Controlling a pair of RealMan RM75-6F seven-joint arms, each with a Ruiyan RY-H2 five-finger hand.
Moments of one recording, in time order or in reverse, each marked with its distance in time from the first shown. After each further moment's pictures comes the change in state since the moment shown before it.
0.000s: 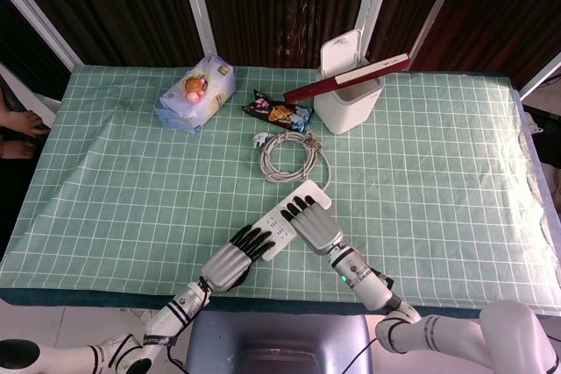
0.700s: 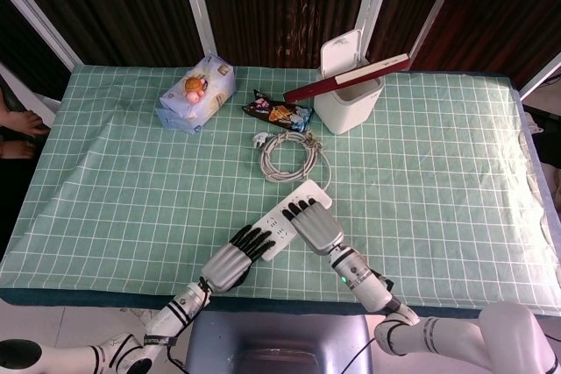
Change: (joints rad) left arm -0.002 -0.009 0.008 0.014 -0.007 -0.004 0.004; right arm -0.006 -0.006 0.004 -0.012 0.016 0.031 -0.026
